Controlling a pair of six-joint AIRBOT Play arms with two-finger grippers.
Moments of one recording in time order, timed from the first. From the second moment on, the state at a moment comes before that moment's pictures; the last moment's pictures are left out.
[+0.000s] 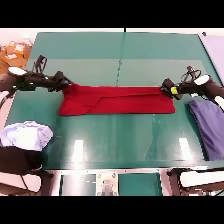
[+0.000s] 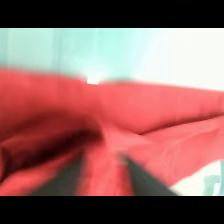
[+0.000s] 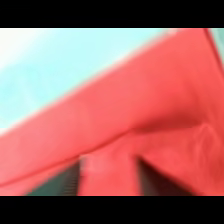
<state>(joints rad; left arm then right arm) 0.13 -1.63 1.26 0.59 -0.98 -1.19 -0.20 -1.58 1.15 -0.98 0.77 1.61</state>
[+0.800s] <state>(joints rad) 0.16 -1.72 1.44 0.51 -1.11 -1.13 -0.47 -1.85 1.42 -0.93 1.22 1.28</state>
